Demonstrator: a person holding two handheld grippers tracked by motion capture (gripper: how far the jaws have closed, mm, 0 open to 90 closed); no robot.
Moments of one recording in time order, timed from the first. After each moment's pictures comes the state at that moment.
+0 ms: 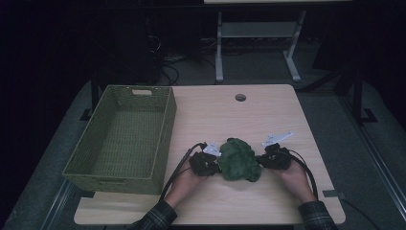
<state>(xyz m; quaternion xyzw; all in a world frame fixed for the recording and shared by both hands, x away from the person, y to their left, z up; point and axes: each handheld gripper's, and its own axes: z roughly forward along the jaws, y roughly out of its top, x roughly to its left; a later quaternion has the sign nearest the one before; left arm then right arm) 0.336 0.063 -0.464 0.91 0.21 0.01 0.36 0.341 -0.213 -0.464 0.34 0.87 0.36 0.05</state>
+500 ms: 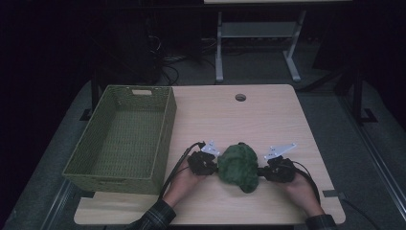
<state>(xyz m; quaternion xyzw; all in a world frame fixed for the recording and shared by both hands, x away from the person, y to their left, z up) 0.339 0.068 -0.463 0.91 0.21 0.01 0.36 0.304 -0.214 -0.462 0.32 0.88 0.35 0.05</state>
